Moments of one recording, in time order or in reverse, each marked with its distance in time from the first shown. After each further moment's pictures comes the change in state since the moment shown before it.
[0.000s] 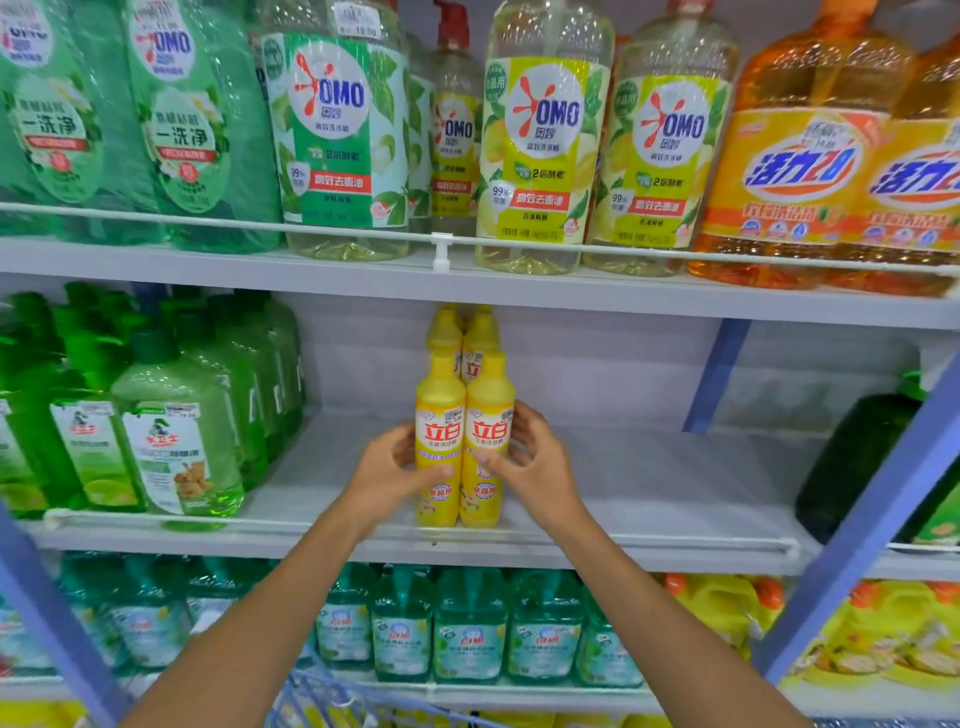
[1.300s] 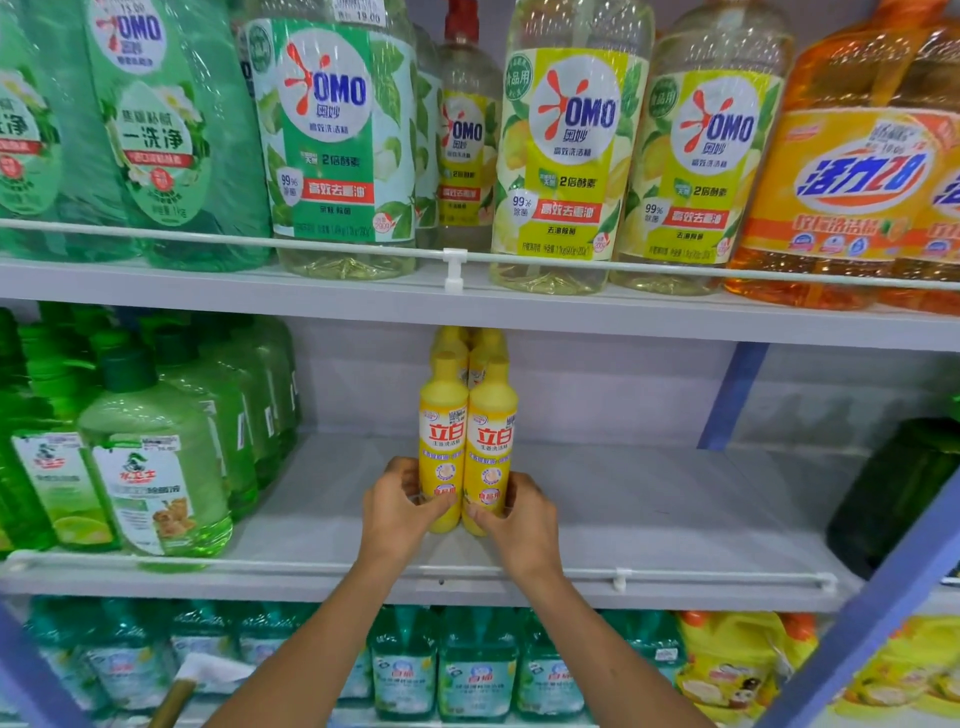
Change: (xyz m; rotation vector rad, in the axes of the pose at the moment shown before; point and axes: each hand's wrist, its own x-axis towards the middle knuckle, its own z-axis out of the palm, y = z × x) left_hand 0.035 -0.057 0.010 0.275 0.322 -0.045; right_hand 0.004 0.055 0.039 -0.459 0.127 0.206
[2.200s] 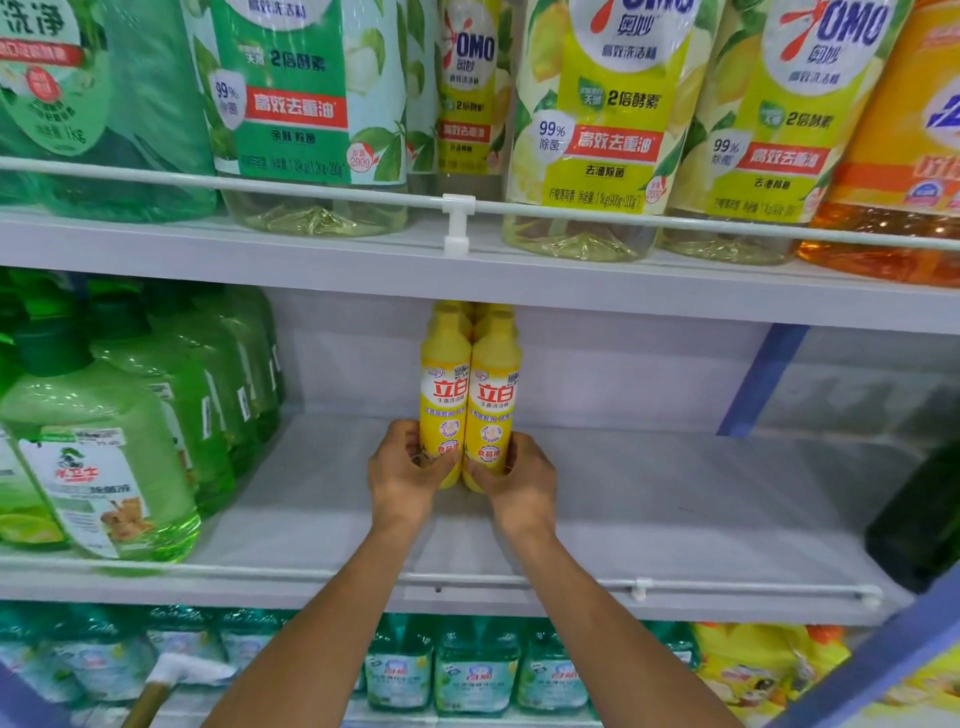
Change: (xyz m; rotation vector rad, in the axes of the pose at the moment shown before) left_hand 0.049 -0.018 0.035 -0.097 0.149 -0.029; right_hand 0.055 0.004 0.030 0.101 0.049 0.123
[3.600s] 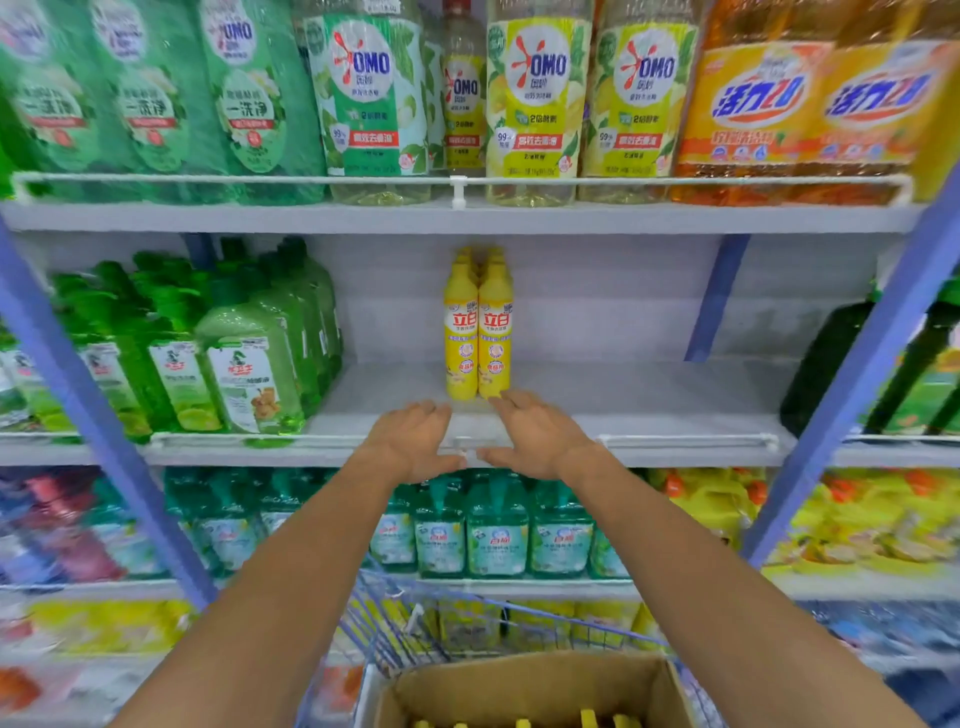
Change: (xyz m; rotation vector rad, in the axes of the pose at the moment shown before) left_hand -0.138 0.098 -0.124 1.303 -0.688 0.409; right_hand -0.145 -0.058 -0.109 -0.966 -0.468 -0.535
